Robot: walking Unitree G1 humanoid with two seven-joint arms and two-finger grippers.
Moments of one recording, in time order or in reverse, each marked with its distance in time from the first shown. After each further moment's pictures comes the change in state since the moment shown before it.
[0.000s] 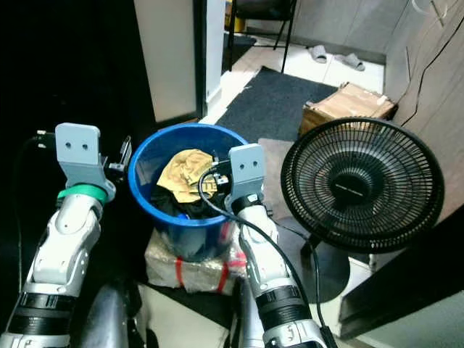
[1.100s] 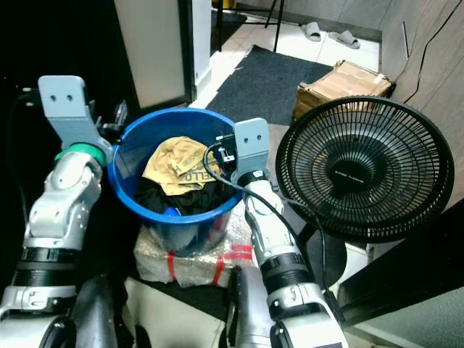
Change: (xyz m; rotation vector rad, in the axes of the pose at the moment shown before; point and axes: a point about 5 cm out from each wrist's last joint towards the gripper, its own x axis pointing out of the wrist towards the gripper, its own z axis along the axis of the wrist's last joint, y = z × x) left arm 0.041 0.013 0.031 -0.158 0.047 0.080; right arm 0.036 -0.020 0.015 -0.067 0.022 -0.021
